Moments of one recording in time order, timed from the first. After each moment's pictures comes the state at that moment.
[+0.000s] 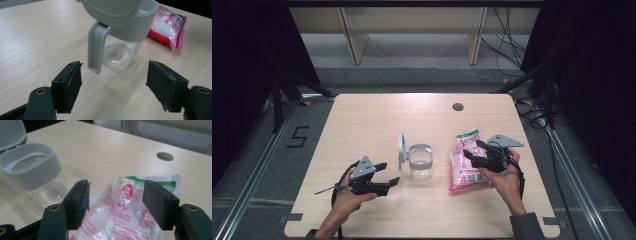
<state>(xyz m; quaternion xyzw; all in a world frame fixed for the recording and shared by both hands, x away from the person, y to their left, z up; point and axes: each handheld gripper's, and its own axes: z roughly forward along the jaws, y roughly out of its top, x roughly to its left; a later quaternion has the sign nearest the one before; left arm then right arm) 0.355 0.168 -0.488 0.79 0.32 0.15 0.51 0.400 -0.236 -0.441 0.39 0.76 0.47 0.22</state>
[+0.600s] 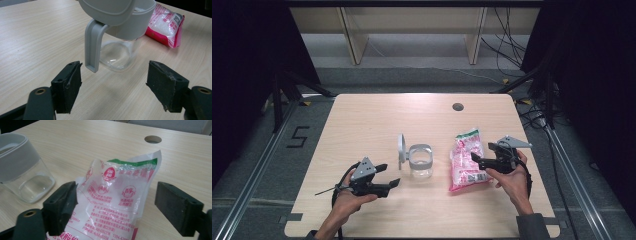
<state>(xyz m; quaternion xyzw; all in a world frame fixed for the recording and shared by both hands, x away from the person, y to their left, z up) 0.350 0.165 -0.488 0.78 0.33 0.14 0.50 0.404 -0.262 -0.458 0.45 0.75 0.45 0.19</state>
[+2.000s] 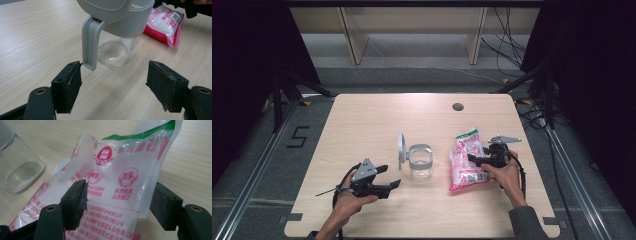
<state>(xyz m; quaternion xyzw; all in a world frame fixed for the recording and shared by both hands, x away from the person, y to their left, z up) 0.350 0.164 -0.491 0.79 0.32 0.15 0.50 0.443 -0.268 -0.498 0.44 0.78 0.43 0.13</state>
